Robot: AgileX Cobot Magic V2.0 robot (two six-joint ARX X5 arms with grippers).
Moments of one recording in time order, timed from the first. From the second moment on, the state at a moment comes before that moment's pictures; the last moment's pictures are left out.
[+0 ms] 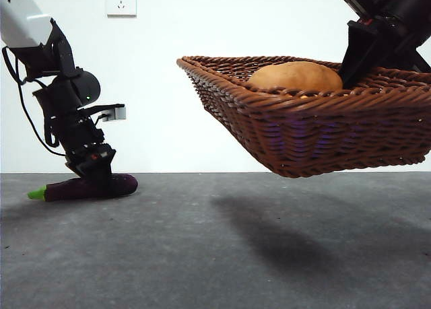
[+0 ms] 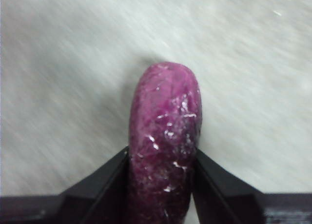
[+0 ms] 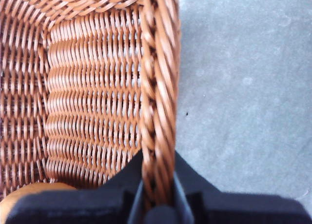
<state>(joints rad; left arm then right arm) -0.10 2.25 1.82 -0.75 0.29 0.70 0.19 1.40 1.10 -0.65 -0.56 -0.01</state>
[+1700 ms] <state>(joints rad) -0.83 1.90 1.83 -1.06 0.13 0.80 0.27 1.50 1.10 -0.66 -0.62 0.00</state>
